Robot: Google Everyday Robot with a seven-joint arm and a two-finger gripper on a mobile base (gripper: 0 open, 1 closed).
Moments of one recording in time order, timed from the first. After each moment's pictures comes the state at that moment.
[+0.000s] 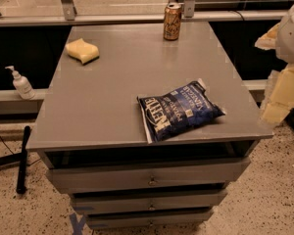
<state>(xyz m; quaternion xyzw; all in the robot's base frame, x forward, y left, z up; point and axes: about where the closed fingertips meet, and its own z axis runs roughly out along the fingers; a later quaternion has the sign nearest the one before) 0.438 -0.217 0.977 -0.60 0.78 -0.03 0.16</state>
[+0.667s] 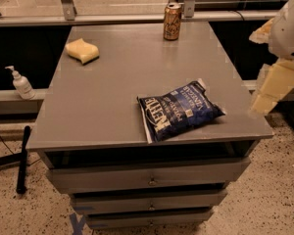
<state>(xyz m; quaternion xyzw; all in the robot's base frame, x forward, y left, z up) 0.463 -0.214 0.974 -0.60 0.77 -0.03 0.19</state>
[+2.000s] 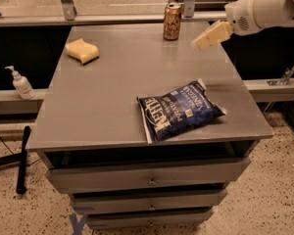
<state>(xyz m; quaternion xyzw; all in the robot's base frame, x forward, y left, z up) 0.715 -0.197 0.958 -0.42 0.77 0.09 0.48</state>
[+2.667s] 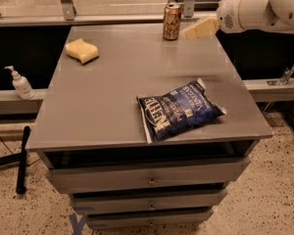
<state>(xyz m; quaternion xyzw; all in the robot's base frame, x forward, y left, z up) 0.762 -0.179 0.960 -0.36 0.76 0.11 0.54</state>
